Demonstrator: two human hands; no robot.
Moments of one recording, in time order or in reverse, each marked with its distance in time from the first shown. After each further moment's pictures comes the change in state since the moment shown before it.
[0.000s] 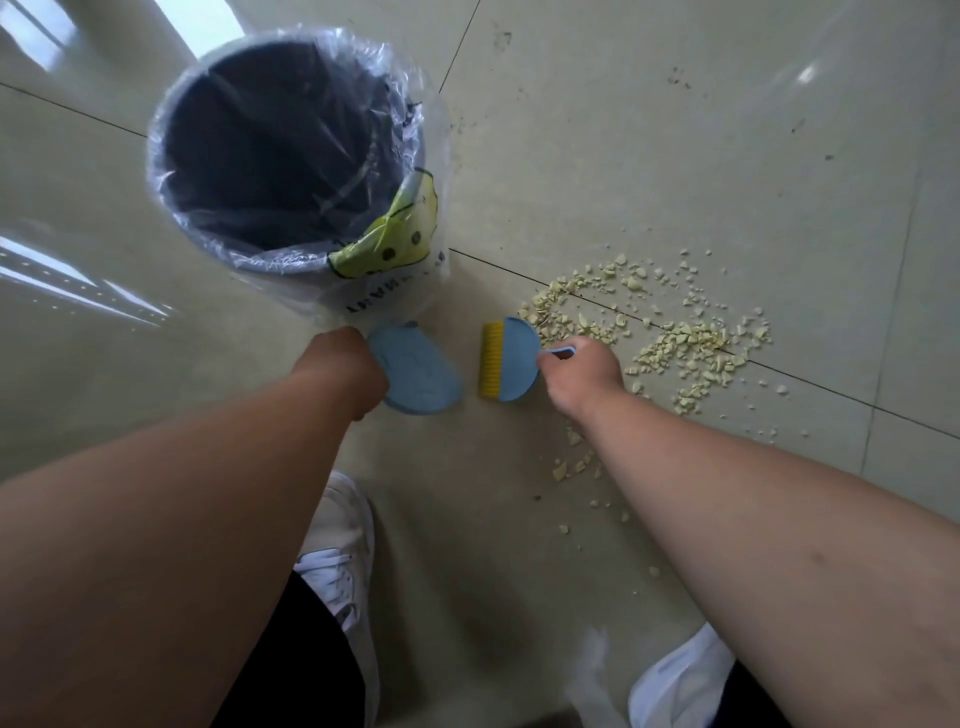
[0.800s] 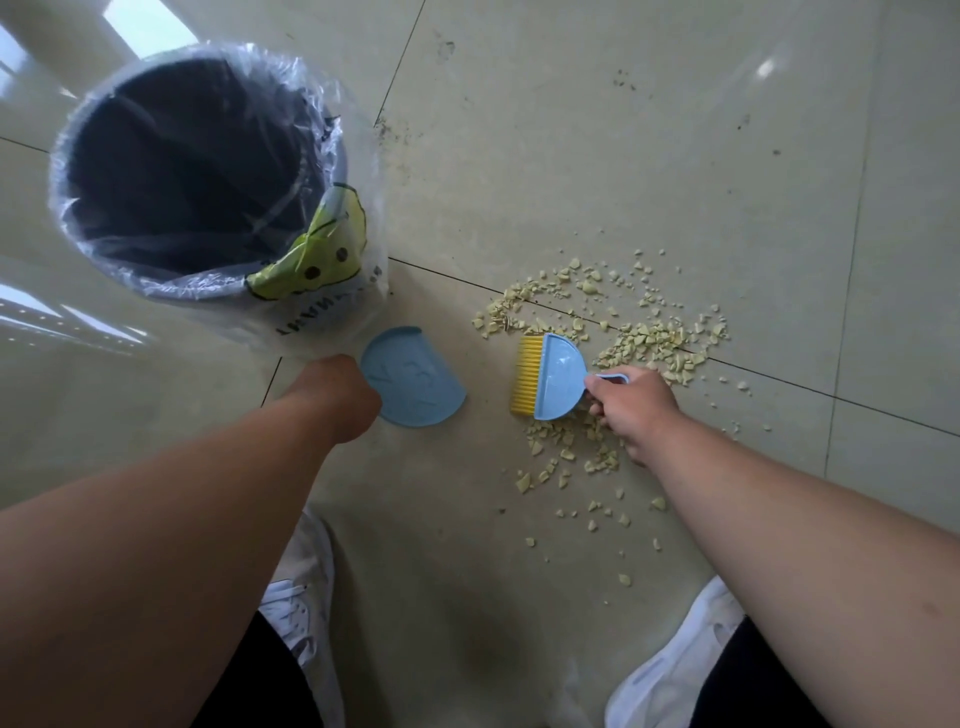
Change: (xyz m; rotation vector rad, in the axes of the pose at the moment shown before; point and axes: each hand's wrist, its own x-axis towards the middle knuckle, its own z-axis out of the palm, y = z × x) left_hand 0.019 0.029 0.039 0.028 -0.010 0.101; right_hand 0.024 0.078 -0.078 0.229 0.047 0.170
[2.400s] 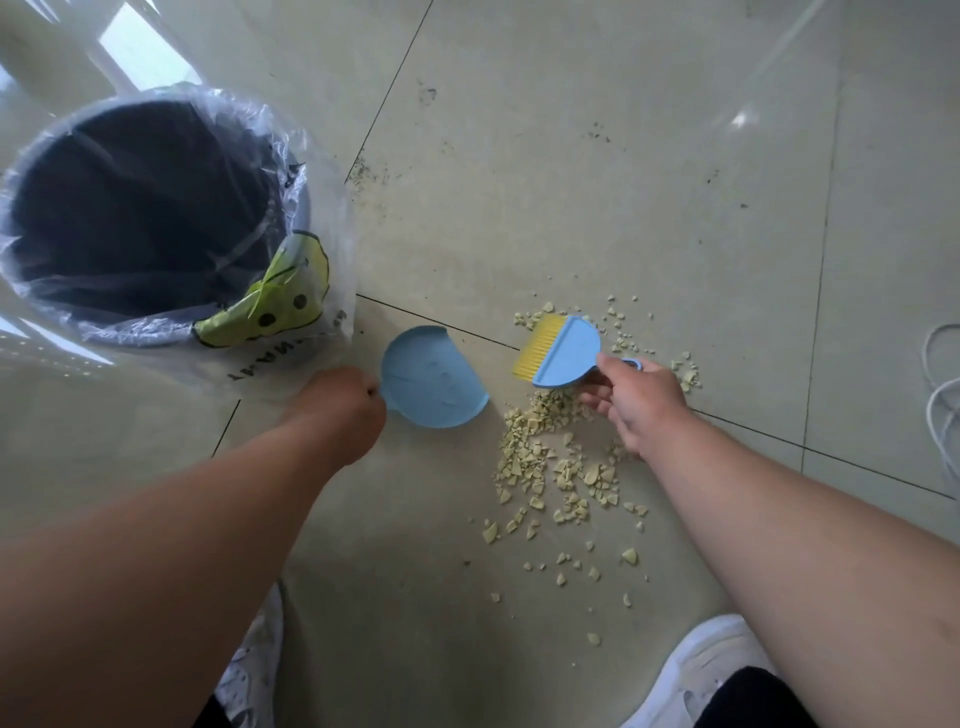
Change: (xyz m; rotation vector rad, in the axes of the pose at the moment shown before) left_hand 0.012 0.046 0.003 -0.068 0.140 0.207; right_hand 0.041 -0.049 -0.037 0.440 0.015 0.048
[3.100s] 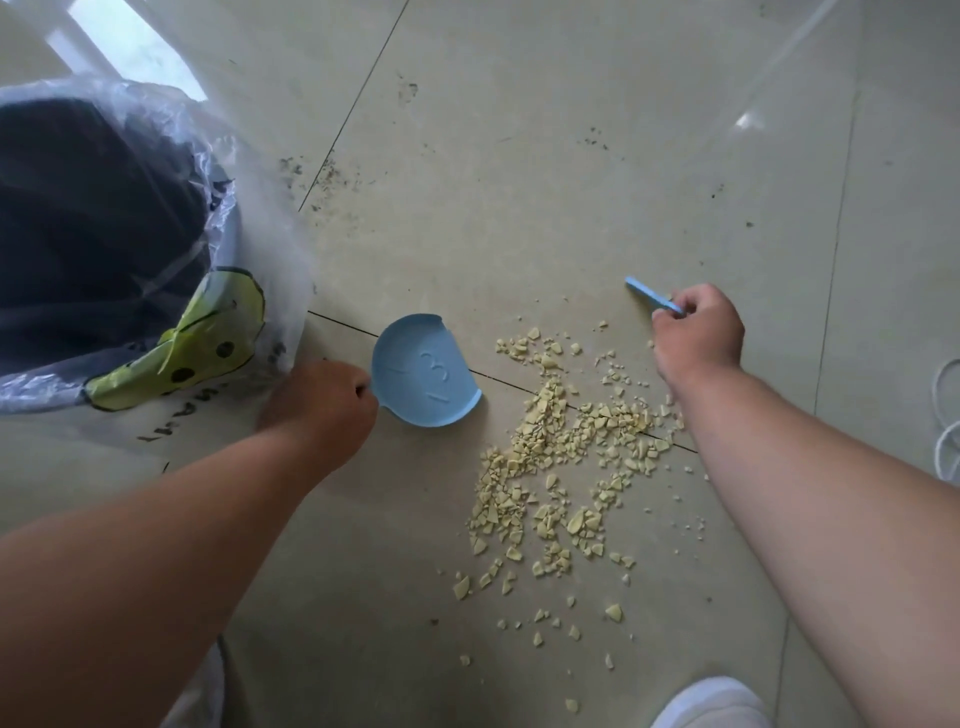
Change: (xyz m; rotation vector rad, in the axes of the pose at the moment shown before) left_hand 0.045 0.036 -0.004 0.031 0.139 0.051; right_hand 0.094 -0.086 -0.022 -0.600 0.371 -0.517
